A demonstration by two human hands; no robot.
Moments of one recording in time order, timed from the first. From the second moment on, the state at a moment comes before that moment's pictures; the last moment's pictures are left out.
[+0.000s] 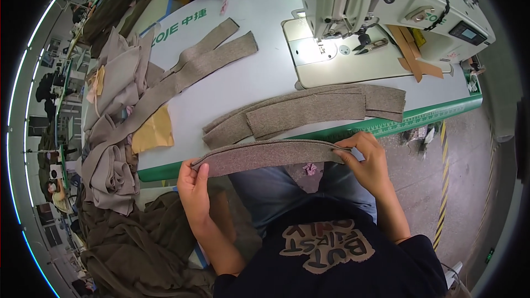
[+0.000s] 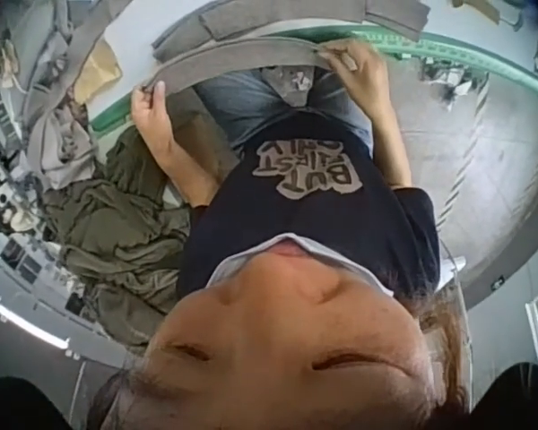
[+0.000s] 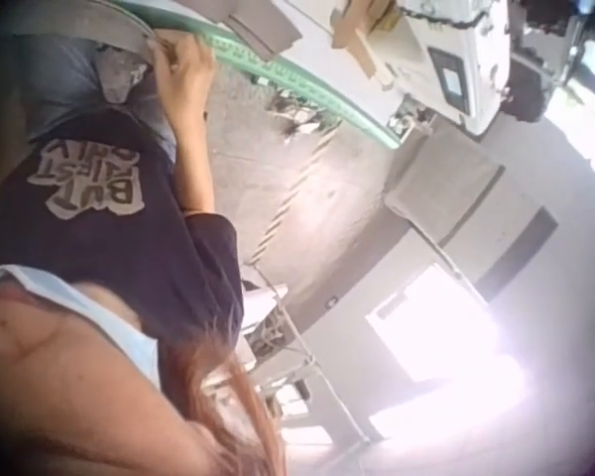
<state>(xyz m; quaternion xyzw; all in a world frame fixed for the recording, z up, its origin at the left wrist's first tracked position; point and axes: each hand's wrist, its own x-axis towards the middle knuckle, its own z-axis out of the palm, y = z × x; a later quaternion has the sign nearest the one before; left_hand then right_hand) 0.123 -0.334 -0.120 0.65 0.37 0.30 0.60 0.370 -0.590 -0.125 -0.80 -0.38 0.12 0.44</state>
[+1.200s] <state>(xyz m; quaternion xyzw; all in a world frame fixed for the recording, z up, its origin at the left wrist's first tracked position) 0.111 -0.294 -0.139 0.45 0.38 0.40 0.70 0.346 -0.530 -0.124 -0.64 -0.15 0.35 0.66</state>
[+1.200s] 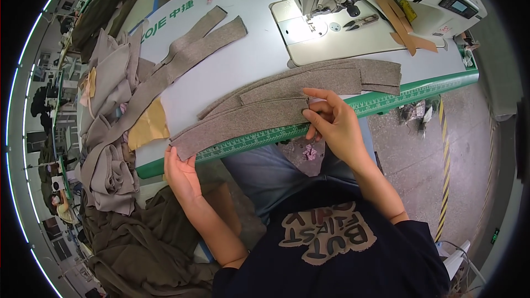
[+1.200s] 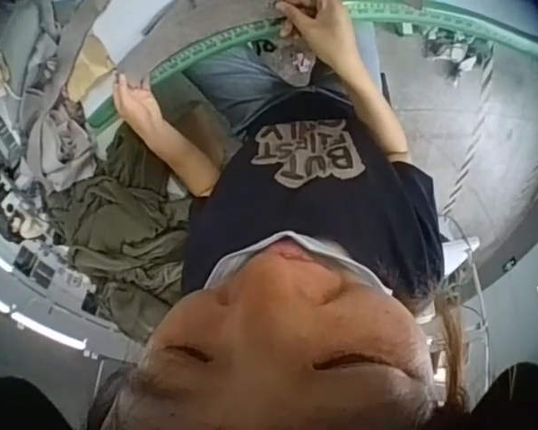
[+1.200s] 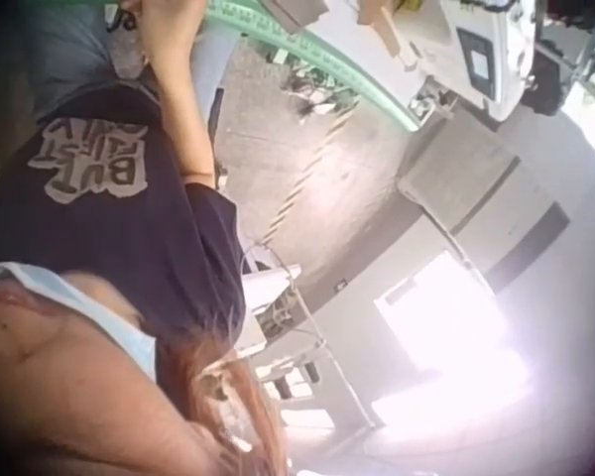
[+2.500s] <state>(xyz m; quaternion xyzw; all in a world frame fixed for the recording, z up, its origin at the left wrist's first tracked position) 0.157 -0.227 -0.126 0.64 0.41 0.48 0.44 0.409 -0.412 -0.108 -0.80 -0.40 0.11 0.44</state>
